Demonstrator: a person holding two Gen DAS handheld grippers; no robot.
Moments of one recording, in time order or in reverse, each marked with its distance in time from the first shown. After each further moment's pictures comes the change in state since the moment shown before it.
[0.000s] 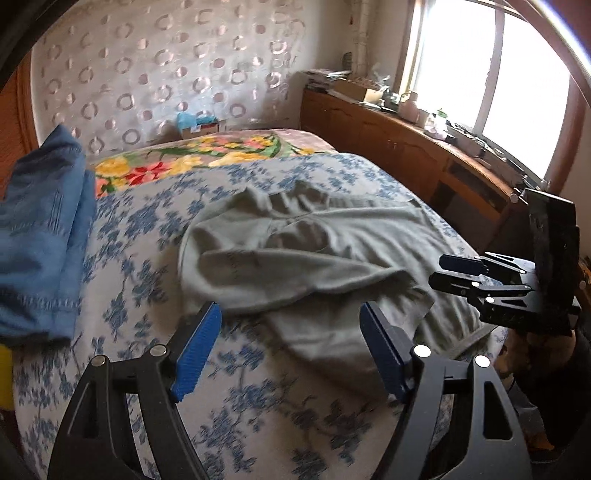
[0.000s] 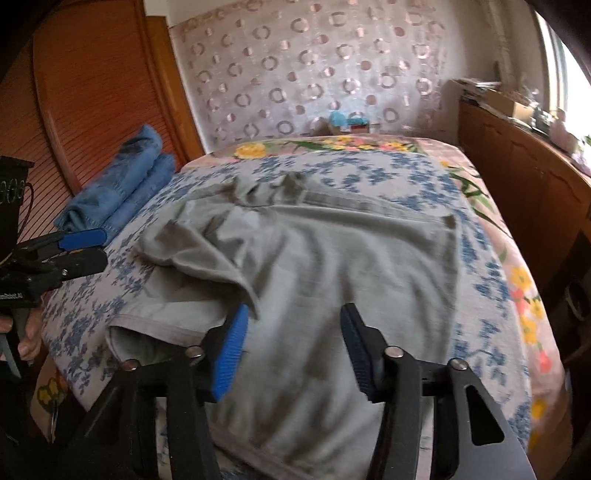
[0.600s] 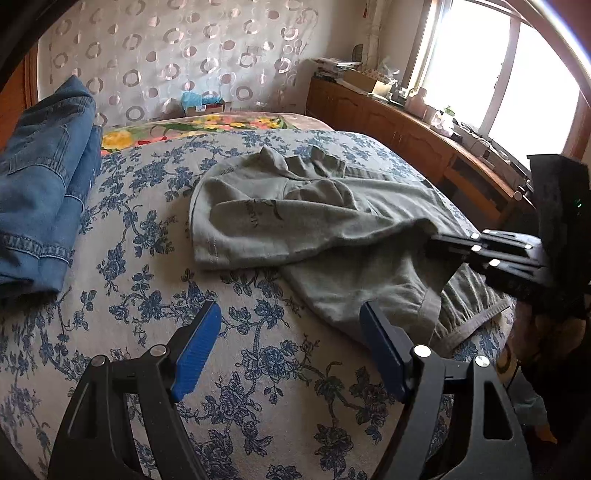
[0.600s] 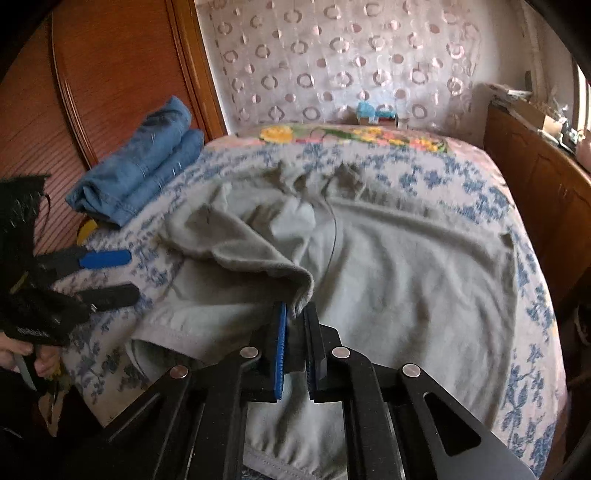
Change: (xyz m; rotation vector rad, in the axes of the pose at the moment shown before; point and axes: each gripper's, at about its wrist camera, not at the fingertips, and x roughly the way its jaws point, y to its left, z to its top) left arm 0.013 0.018 -0.031 -0.054 0.044 -0.026; right arm 0.034 0.031 0.021 -0.069 0.039 0.040
